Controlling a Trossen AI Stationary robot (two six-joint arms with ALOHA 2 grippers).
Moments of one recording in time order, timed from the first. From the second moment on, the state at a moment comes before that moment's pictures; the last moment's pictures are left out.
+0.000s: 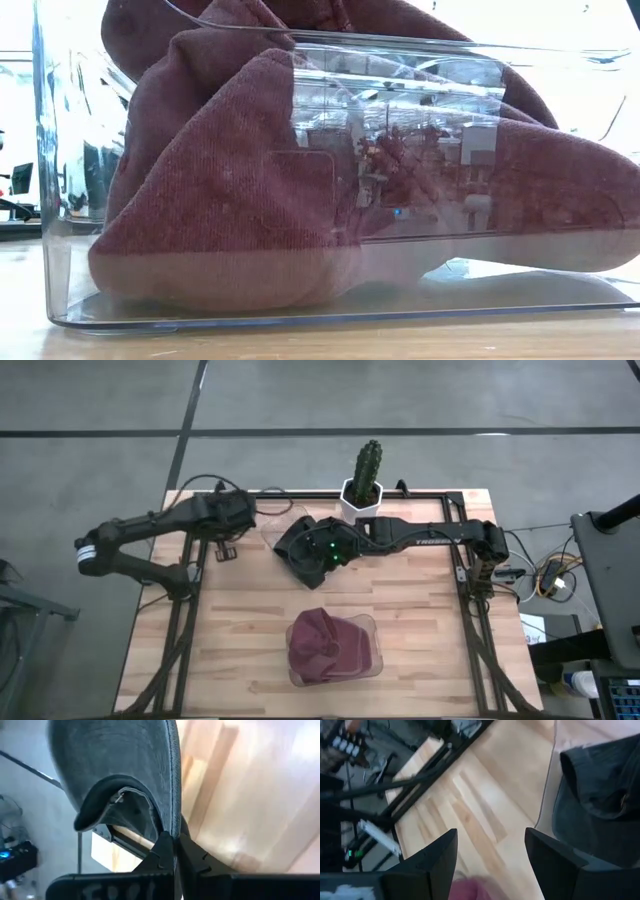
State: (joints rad) left arm 0.38 1.17 1.10 -1.36 -0.49 0.12; right arm 0.00 1.86 1.81 -0.68 -0.03 0.79
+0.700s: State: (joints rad) left arm 0.12 1.13 1.39 -1.22 -0.75 0.13; right arm -0.16 1.83 1.81 -0.37 0.10 0.91
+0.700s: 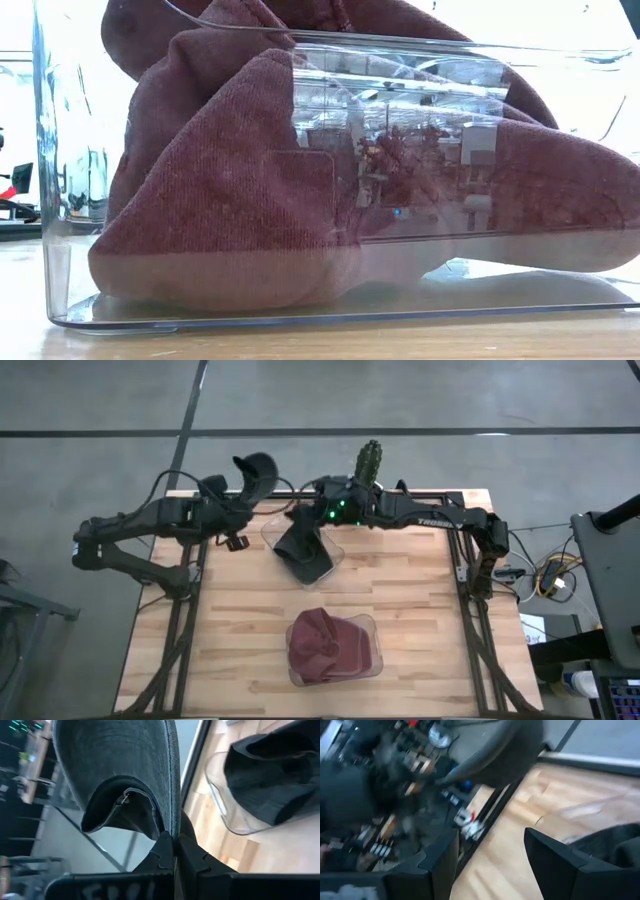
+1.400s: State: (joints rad) left arm -0.25 1.27 1.38 -1.21 -0.96 0.17; right arm -0.29 1.80 1.81 -0.36 -0.03 0.97
